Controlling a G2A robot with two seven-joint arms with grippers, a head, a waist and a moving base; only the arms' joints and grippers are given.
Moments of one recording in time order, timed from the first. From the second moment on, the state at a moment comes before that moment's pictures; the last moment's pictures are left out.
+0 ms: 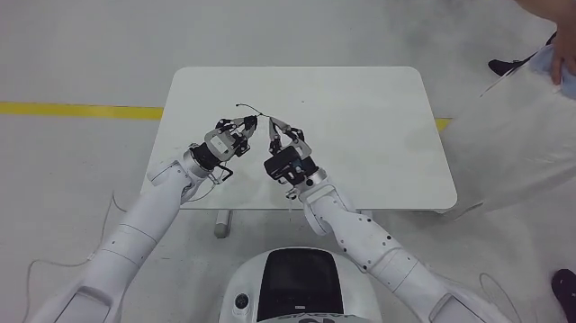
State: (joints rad) left arm 1.11 -1.07 -0.99 -1.18 -1.57 0.34 -1.02; right arm -1.17 -1.43 0.71 -1.29 -1.57 0.34 -0.49
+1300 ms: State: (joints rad) left arm 1.11 -1.07 -0.99 -1.18 -1.57 0.34 -1.02; right arm -1.21 -1.40 0.74 -1.30 -1.57 0.34 -0.46
